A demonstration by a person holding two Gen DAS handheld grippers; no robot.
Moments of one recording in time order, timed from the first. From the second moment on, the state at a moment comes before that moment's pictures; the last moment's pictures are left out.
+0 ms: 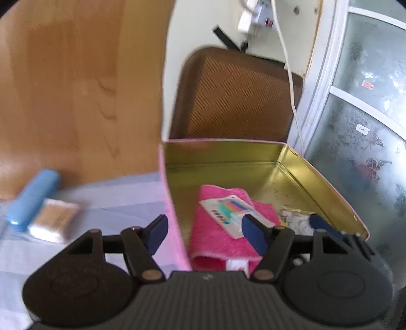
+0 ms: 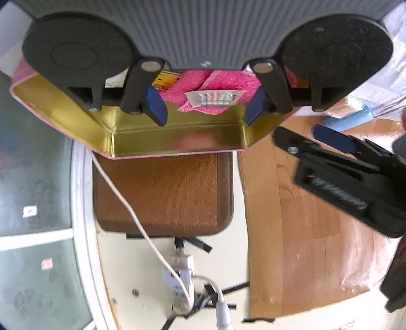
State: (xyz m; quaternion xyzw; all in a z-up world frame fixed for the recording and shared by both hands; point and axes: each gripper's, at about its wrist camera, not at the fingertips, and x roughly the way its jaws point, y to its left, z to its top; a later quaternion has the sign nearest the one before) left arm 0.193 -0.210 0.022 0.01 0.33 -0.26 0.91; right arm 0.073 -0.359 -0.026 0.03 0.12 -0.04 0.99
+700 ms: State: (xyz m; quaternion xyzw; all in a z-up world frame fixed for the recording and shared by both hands) left arm 0.116 -0.094 -0.002 0.04 0.31 -0.16 0.94; right arm -0.006 -0.298 -0.012 0.06 0.15 -0.03 0.99
